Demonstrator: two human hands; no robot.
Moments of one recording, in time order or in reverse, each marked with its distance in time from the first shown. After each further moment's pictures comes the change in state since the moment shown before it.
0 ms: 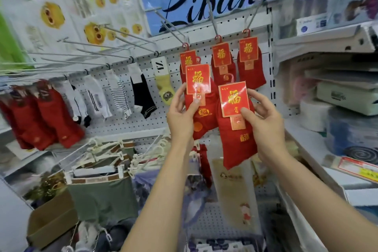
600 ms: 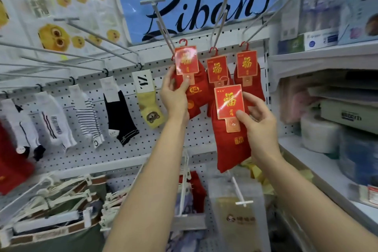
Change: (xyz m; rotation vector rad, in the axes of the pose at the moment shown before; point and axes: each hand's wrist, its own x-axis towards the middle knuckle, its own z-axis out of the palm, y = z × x) left_hand 0.172 -0.042 0.036 -0.108 0.052 0.070; right_hand 0.078 0.034 0.046 -0.049 0.155 -0.084
